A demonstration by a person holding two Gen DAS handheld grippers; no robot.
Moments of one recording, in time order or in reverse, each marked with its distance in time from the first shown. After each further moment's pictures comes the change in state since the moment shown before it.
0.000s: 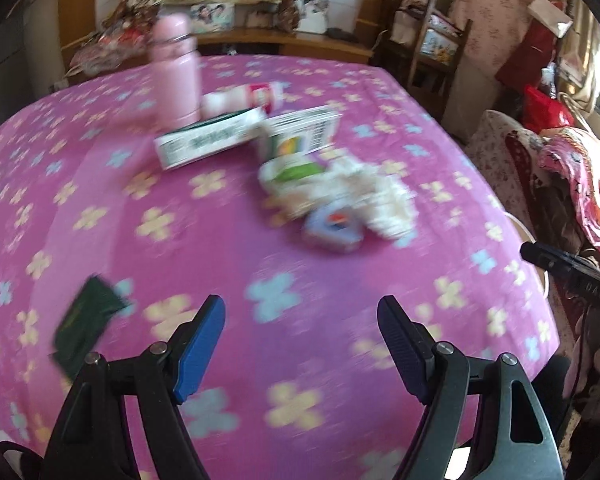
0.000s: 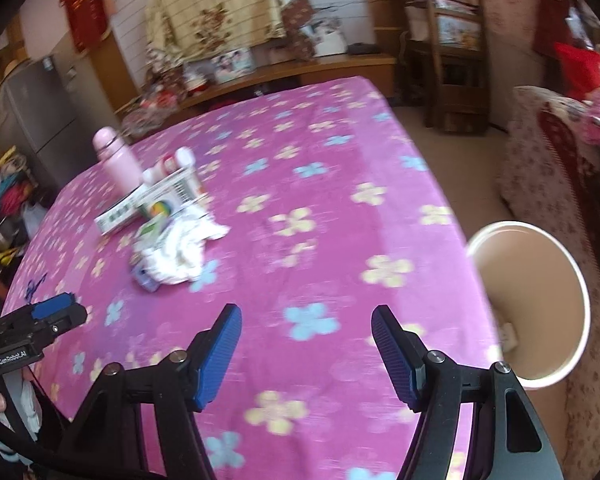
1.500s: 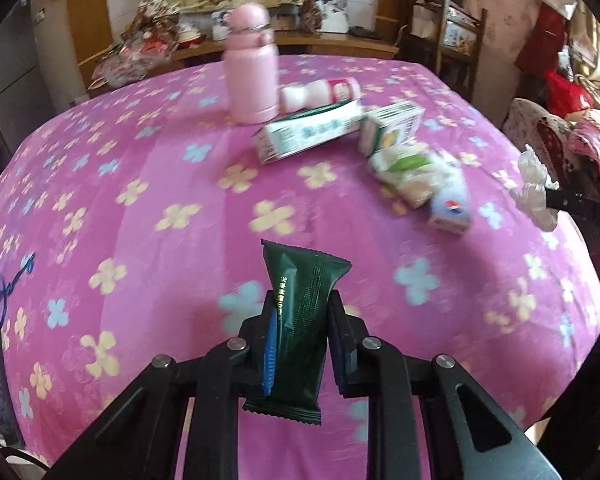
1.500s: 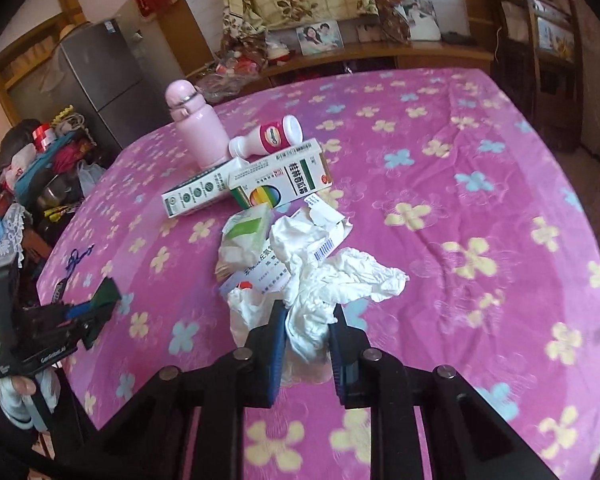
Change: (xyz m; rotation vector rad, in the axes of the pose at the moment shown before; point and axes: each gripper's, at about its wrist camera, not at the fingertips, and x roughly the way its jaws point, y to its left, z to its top) left arm 0.003 0.070 -0.004 0.079 -0.026 0.090; right arm 0.065 0.086 0.035 -0.131 0.045 0.203
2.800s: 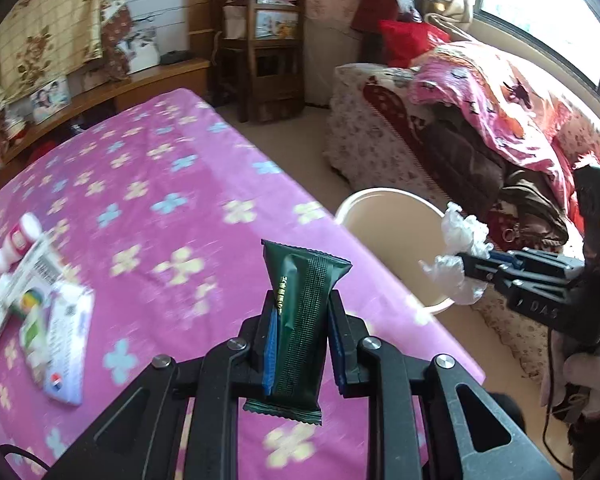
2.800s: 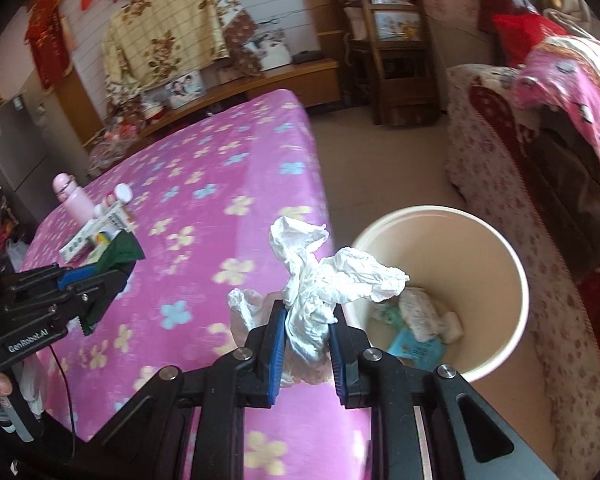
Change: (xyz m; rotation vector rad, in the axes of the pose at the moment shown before) left arm 0.027 -0.357 0.083 0.354 -0.022 -0.350; right arm -0.171 -0.212 -0.094 0.289 -0.113 -0.312
